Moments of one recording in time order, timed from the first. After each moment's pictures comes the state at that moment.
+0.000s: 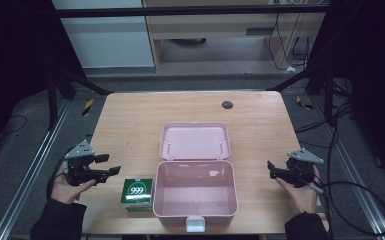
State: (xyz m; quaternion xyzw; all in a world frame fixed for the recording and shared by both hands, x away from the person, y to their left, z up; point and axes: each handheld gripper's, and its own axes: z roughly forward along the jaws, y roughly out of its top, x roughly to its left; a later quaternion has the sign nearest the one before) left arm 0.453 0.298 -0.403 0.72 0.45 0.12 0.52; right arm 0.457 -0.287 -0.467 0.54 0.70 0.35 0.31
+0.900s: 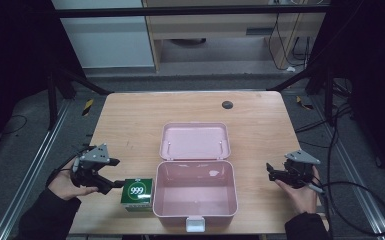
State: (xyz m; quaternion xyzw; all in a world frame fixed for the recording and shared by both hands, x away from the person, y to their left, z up) left arm 0.434 0.255 -0.390 0.77 0.38 0.05 0.50; right arm 0.458 -0.284 -0.472 0.52 0.72 0.34 0.32
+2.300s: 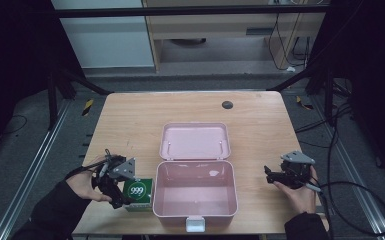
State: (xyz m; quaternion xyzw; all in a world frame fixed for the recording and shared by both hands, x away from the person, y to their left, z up) left arm 0.414 0.193 -0.420 0.78 0.39 0.01 0.48; right arm 0.460 -0.280 -0.477 0.51 0.74 0.32 0.31
